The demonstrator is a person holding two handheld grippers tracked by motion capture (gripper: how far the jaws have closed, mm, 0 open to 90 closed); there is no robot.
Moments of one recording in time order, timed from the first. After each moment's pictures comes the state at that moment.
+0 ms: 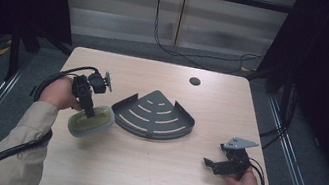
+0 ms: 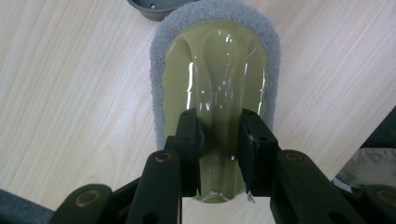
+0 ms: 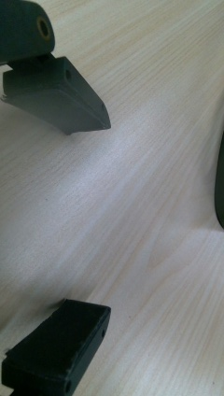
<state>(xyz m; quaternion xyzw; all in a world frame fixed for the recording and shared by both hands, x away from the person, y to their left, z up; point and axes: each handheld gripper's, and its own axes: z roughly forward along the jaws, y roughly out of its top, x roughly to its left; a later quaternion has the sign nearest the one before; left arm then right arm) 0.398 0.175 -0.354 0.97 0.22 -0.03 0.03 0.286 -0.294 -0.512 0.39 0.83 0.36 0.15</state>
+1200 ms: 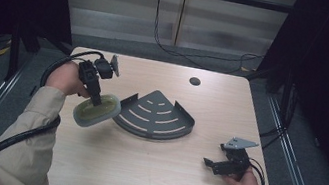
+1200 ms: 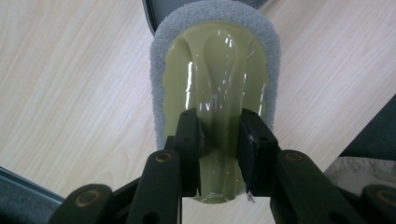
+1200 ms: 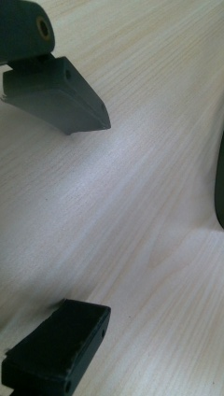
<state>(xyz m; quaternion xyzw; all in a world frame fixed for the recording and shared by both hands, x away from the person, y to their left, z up) 0.416 0.157 -0.320 0.97 0.25 -0.03 0.03 0.286 -0.294 -0.512 0.39 0.83 0.36 0.15</state>
